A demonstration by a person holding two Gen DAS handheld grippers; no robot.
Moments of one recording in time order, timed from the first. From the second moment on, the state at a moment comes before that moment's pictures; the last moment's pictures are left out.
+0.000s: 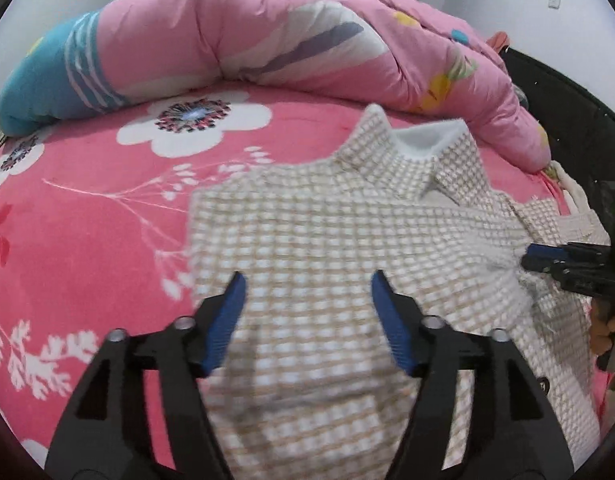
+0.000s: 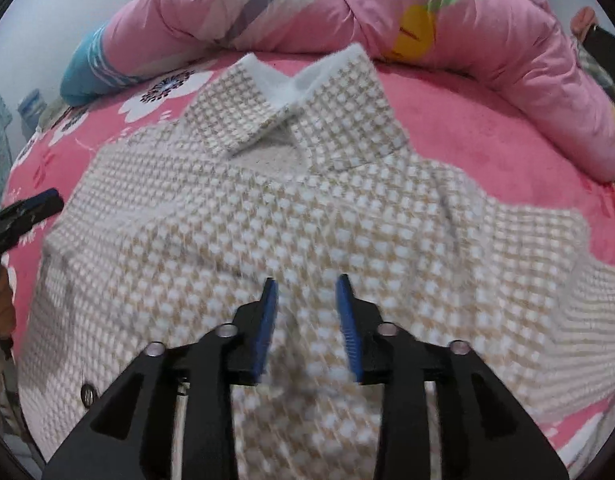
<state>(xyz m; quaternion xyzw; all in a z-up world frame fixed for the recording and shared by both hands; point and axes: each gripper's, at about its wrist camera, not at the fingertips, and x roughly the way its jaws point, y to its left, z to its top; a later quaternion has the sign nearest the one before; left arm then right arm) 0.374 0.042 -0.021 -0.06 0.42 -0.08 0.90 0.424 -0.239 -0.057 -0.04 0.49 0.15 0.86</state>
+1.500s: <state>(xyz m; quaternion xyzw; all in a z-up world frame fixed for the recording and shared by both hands) 0.364 -0.047 -0.036 0.01 0.43 -0.09 0.90 0.362 -0.251 -0.089 -0.06 0.54 0.11 0.83</state>
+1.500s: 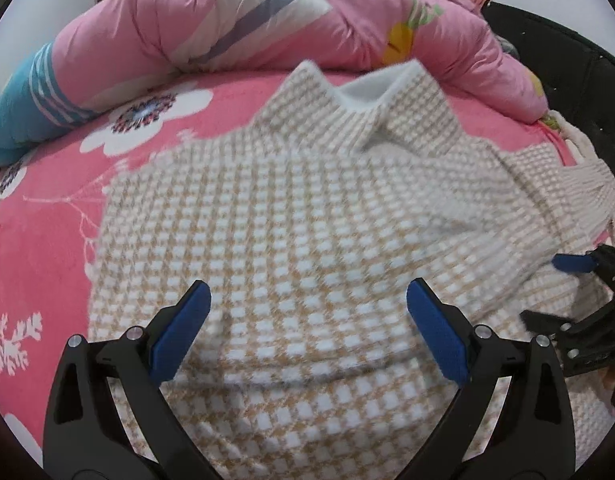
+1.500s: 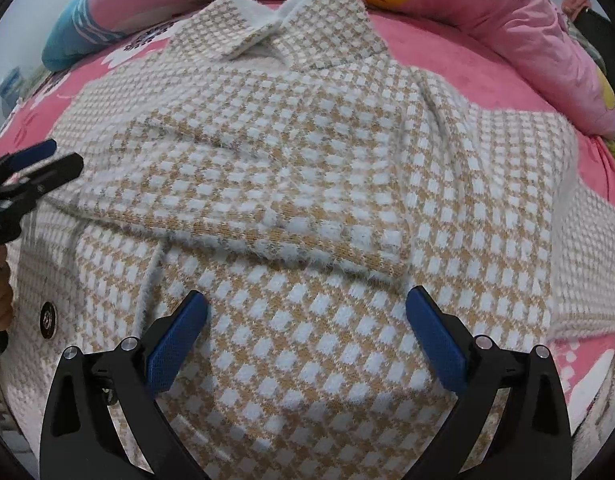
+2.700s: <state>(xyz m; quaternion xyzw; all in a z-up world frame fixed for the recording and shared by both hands) 0.383 -0.058 -0.066 -0.01 0.45 -0.09 0.89 0.353 -0.257 -0.064 -0.04 0.53 0.10 0.84</state>
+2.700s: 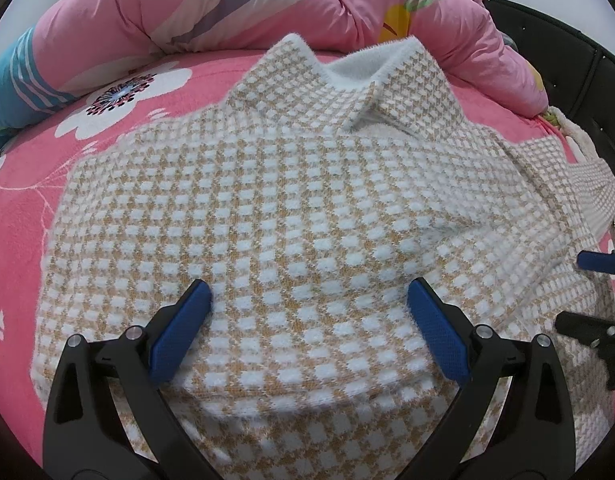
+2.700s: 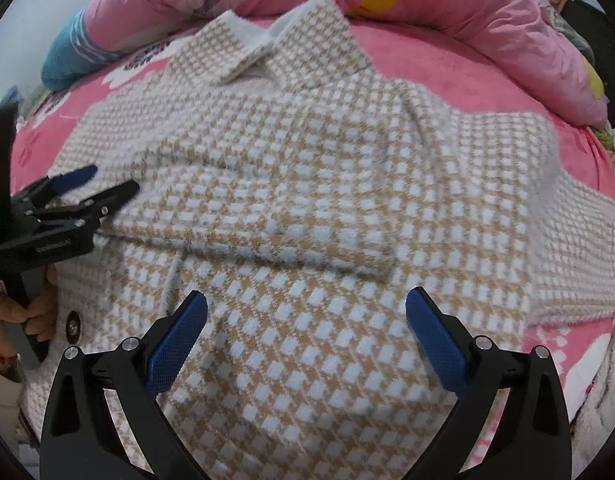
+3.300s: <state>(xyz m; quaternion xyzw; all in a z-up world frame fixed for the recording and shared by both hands) 0.383 -0.057 -0.067 -0.01 0.45 -0.10 0.89 0.343 -0.297 -0.031 0.00 0.49 0.07 0.87</state>
